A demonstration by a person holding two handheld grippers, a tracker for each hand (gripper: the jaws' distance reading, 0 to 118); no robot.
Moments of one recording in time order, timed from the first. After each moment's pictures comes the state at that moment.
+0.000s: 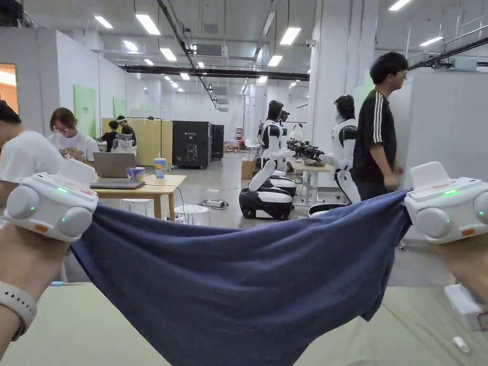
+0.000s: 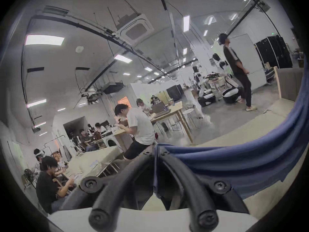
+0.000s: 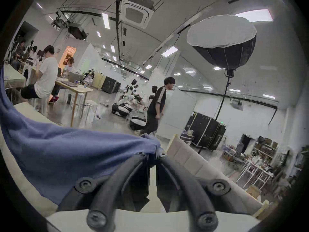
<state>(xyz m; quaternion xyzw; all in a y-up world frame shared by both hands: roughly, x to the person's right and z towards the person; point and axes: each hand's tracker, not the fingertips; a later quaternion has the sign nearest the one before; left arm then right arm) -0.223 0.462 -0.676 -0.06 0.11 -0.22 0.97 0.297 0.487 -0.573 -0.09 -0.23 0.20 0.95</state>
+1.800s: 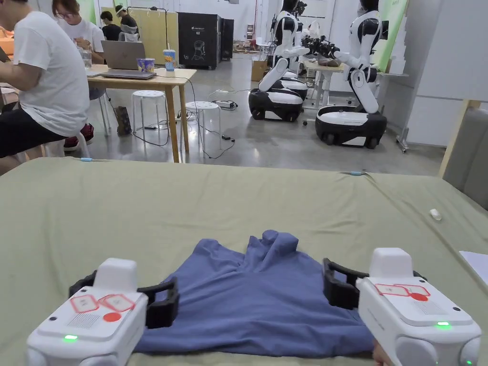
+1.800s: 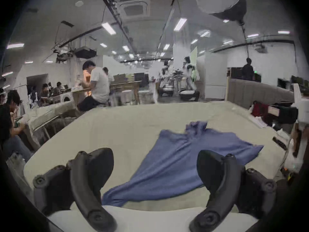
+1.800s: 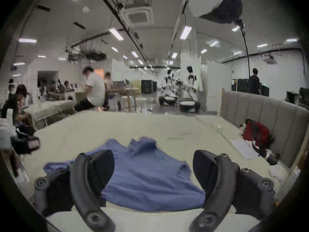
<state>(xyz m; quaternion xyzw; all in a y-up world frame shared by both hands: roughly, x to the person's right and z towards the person) -0.180 0.196 -0.345 -0.14 -0.09 -0.04 0.98 0.169 0.217 -0.316 -0.12 0.00 0.01 0.99</state>
